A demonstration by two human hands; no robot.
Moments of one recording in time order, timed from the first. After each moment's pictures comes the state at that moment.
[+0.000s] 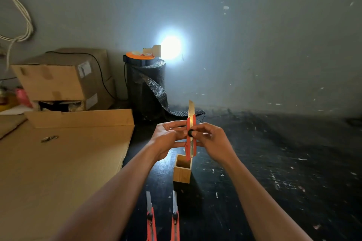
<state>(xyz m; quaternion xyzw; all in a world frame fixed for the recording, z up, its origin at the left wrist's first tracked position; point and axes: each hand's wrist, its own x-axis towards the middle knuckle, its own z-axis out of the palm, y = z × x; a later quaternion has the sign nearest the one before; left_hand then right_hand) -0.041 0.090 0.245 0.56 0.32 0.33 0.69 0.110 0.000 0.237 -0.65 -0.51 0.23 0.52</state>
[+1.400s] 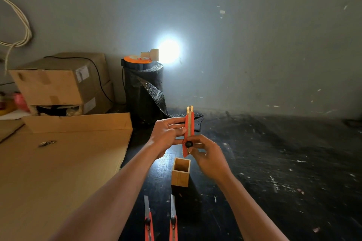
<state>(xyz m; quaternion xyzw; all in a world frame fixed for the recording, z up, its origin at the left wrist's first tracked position) -0.030 0.097 0.254 0.64 0.32 0.37 0.60 0.091 -0.023 0.224 -0.68 -0.54 0.17 0.46</state>
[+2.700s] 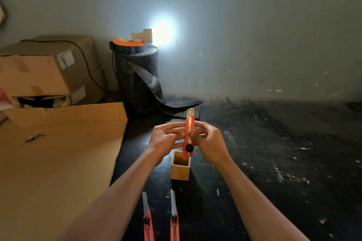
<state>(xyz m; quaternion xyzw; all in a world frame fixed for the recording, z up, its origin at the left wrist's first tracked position) -0.015 0.123 0.201 0.58 0.35 0.33 0.65 0.126 0.035 0.196 -0.67 -0.47 0.23 0.53</state>
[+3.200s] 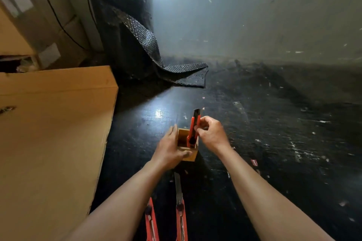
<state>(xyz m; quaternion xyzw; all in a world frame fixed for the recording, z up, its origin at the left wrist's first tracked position) 0.008 0.175 0.039 0.81 0.43 0.10 0.38 0.158 0.114 0.076 -0.78 -0.41 0.26 0.40</state>
